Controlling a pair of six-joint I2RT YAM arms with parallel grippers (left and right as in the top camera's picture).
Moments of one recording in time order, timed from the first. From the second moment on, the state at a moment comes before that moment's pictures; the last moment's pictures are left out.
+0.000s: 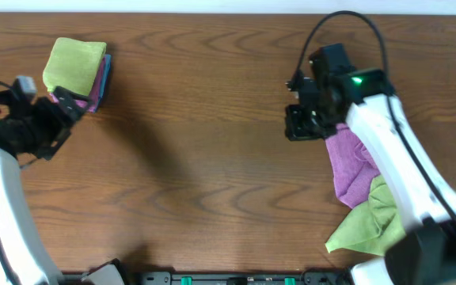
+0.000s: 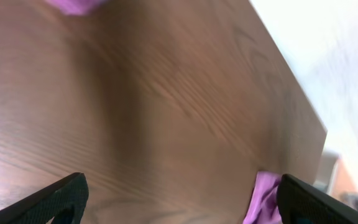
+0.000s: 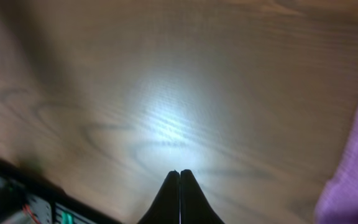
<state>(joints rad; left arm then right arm) 0.47 1.33 1.36 -1.13 0.66 -0.26 0.27 1.61 1.48 -1.21 -0.31 0.14</state>
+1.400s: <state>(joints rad) 0.16 0.39 1.14 -1.52 0.47 -0.22 0.27 0.70 1.19 -1.39 -0.19 -0.01</state>
